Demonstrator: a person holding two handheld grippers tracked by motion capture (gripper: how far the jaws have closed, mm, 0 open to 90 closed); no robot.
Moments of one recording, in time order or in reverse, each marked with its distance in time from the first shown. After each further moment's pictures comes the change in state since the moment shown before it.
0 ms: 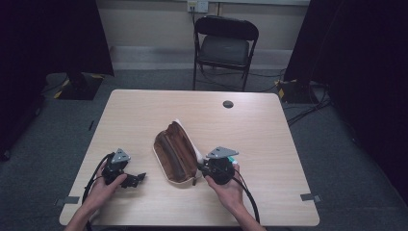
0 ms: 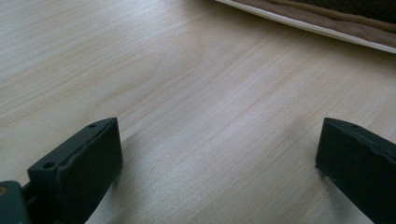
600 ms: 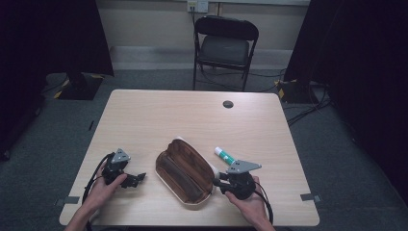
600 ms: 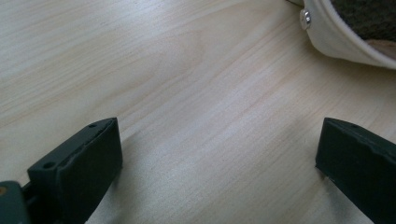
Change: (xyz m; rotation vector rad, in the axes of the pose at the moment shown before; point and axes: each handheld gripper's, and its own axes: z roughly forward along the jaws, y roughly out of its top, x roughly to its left) left arm 0.000 0.000 0.000 0.002 -0.001 0.001; right arm -0.013 -0.038 -0.050 0.027 0.054 -0.032
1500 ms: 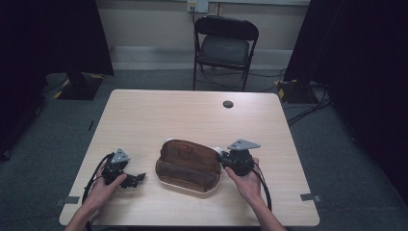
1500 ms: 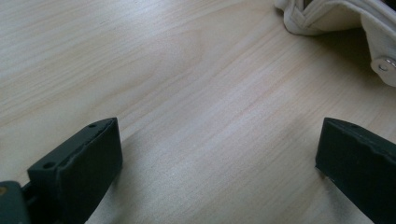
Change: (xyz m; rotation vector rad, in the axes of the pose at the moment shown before) left arm 0.000 -0.001 0.000 0.001 -0.004 -0.004; right arm -0.047 0.031 0.028 -0.038 -0.146 0.067
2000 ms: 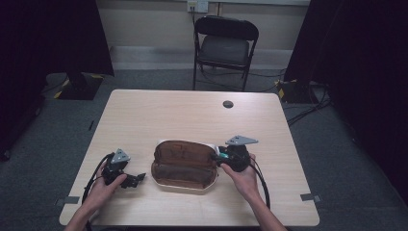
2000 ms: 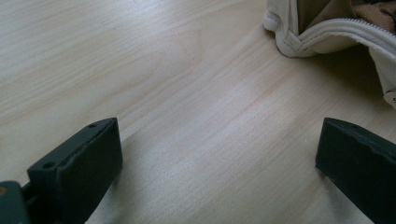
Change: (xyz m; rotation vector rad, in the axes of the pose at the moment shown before) left arm 0.000 0.000 0.000 0.000 0.001 0.001; right arm -0.004 0.007 0.010 -0.032 0.068 0.040
